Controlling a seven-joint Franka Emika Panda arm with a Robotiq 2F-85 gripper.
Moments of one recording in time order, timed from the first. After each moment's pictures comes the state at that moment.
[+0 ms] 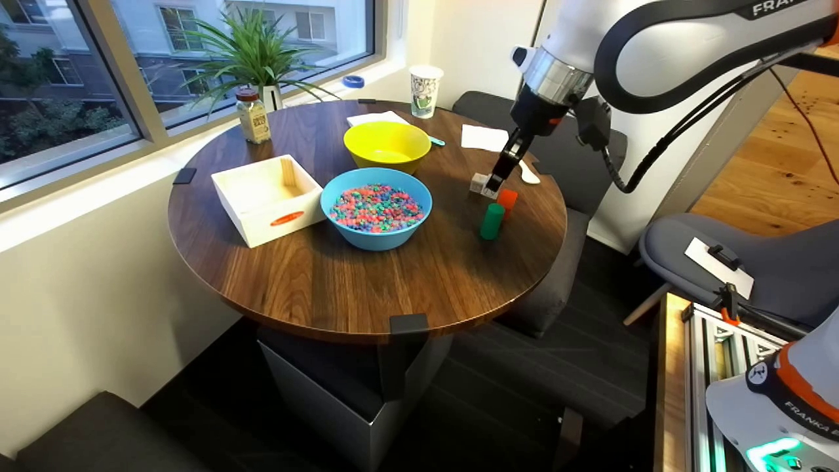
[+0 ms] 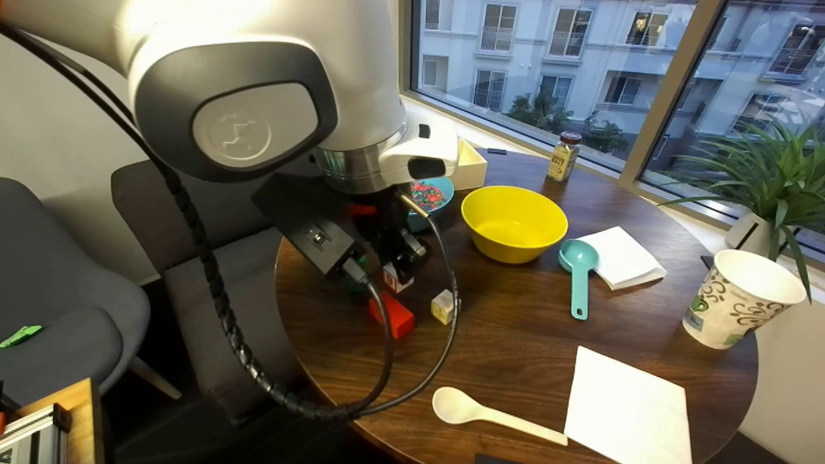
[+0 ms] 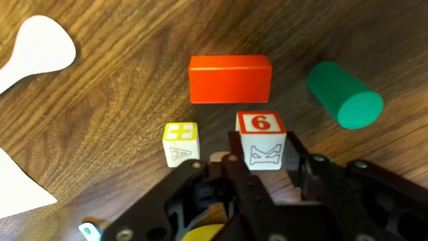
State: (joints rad) arm 0.00 -0.14 -0.04 -2.33 0.04 2.43 -0.18
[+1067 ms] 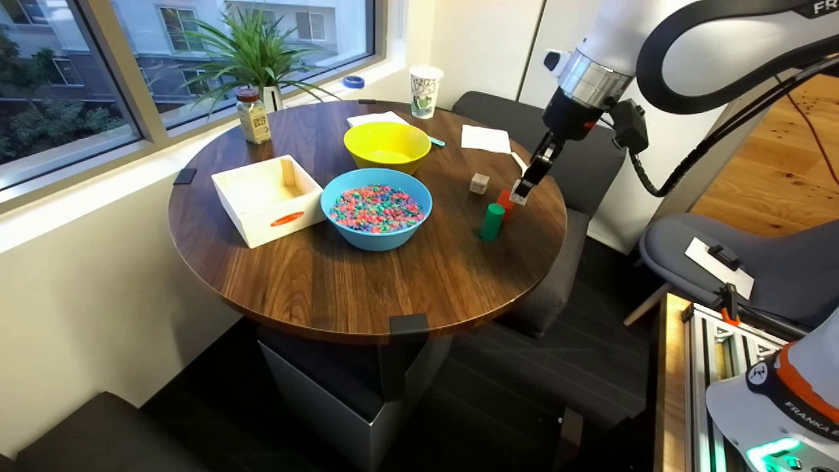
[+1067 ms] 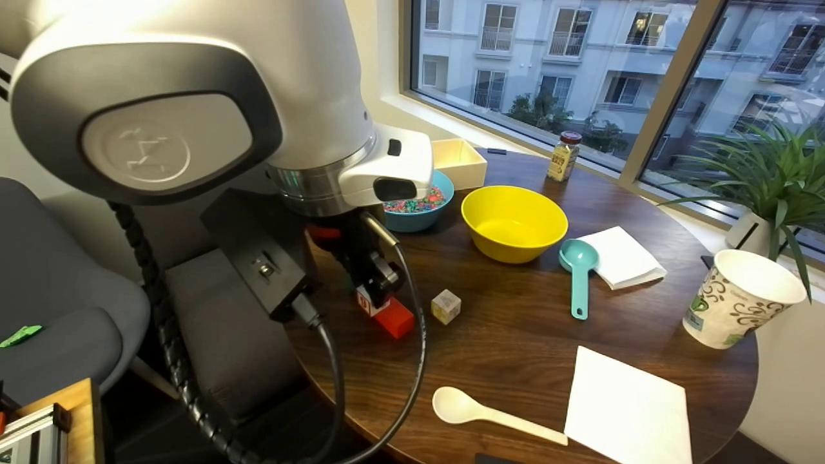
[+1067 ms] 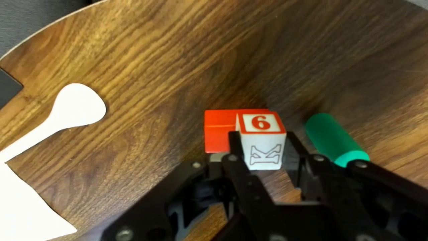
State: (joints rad) arm 0.00 -0.27 -0.07 -2.44 0.04 2.39 -0.21
